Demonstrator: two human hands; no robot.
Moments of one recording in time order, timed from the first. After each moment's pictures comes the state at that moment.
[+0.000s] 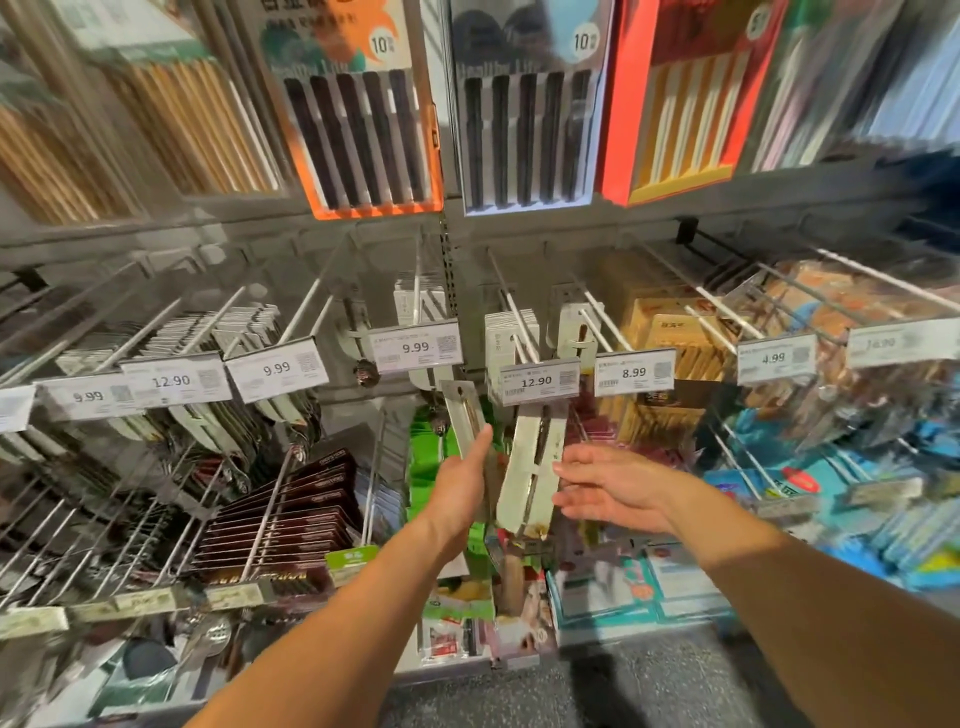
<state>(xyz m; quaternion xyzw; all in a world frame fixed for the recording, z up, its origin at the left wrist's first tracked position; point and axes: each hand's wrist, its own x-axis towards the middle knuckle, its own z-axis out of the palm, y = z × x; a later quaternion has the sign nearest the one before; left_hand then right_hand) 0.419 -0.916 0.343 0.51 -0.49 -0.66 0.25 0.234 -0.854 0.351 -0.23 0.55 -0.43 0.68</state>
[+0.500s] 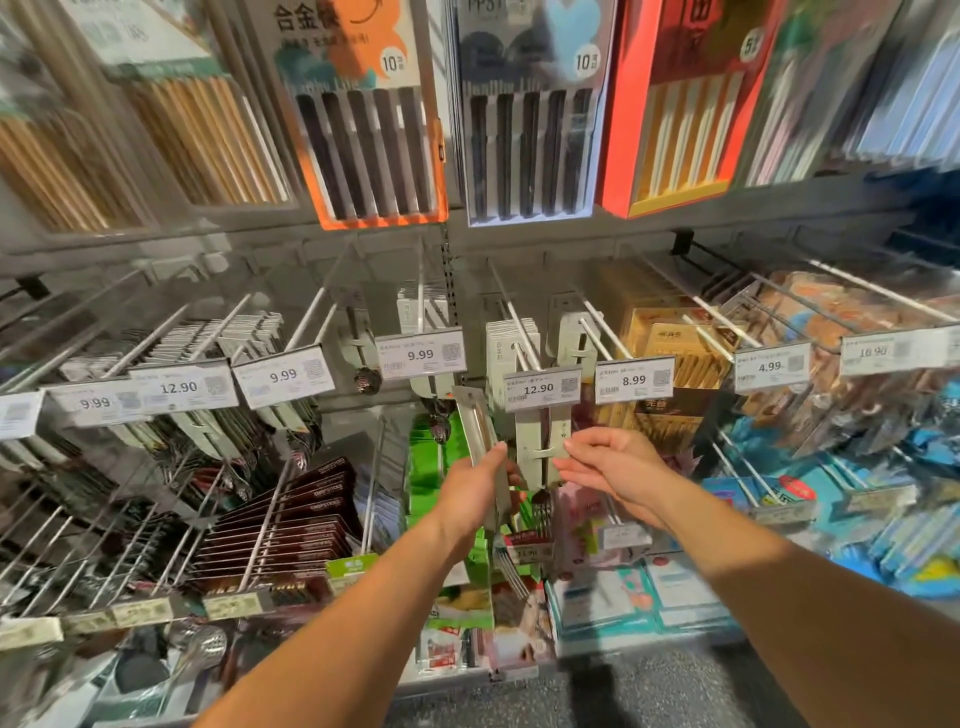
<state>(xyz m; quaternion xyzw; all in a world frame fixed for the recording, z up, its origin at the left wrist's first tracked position) 0.418 -0.911 0.351 0.49 -0.48 -0.67 0.26 0.237 -0.864 0.352 -0.23 0.59 -0.56 0.54</state>
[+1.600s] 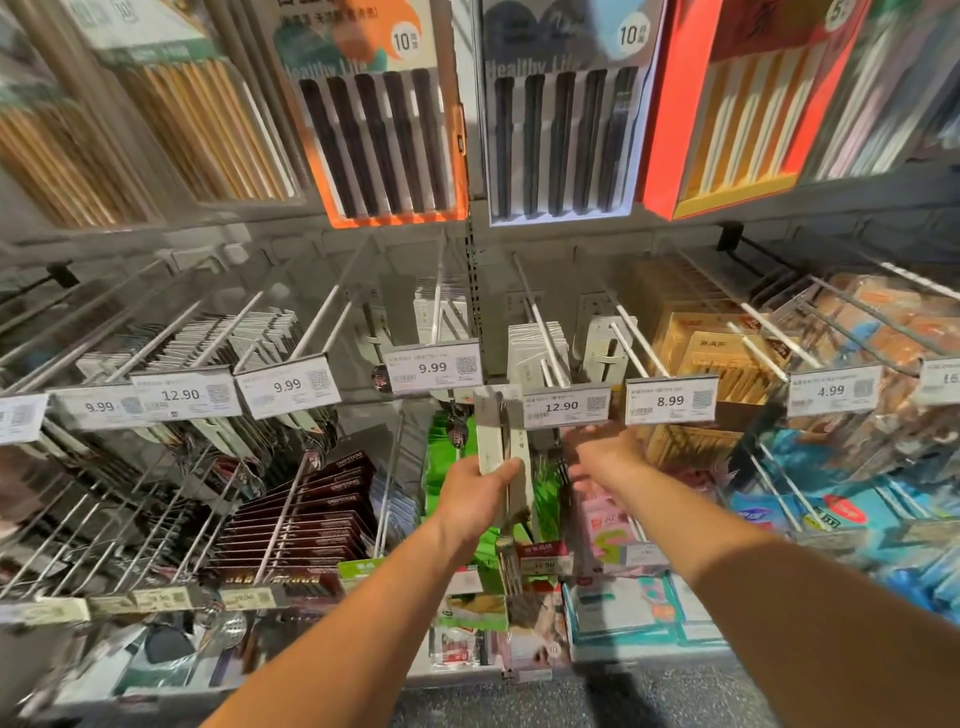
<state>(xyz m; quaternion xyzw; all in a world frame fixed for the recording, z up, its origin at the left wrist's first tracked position) 0.417 -0.938 0.340 0.54 -0.50 -0.62 0.29 0.244 -0.927 0.339 -0.26 0.79 -0.34 0.44</state>
